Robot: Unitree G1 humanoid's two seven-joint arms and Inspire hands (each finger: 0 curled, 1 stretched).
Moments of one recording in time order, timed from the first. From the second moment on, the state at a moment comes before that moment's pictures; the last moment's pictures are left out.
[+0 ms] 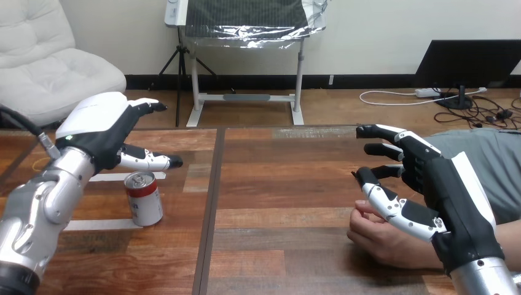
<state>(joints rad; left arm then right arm) -0.51 0.63 -0.17 0.59 0.68 -0.22 -0.09 0.30 -0.21 -0.06 -0.47 -0.12 -0.03 0.16</state>
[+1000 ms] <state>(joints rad) -0.55 0.63 -0.22 0.76 0.68 -0.25 -0.05 0.29 -0.24 -0.06 -0.48 -0.12 -0.01 0.18</state>
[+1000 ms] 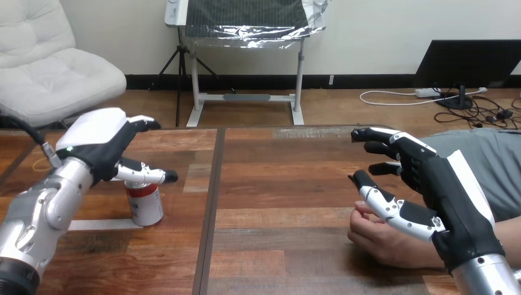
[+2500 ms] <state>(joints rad) -0.56 0.59 -0.26 0.95 0.68 -0.27 0.07 0.28 -0.28 -0.06 -0.51 -0.12 0.04 0.20</state>
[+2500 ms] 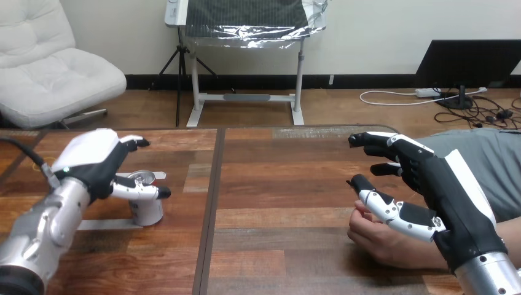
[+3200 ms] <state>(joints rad) -0.56 0.52 -0.31 1.10 0.68 -0.31 0.21 0.28 -0.32 -0.06 -0.51 -0.12 0.04 0.22</state>
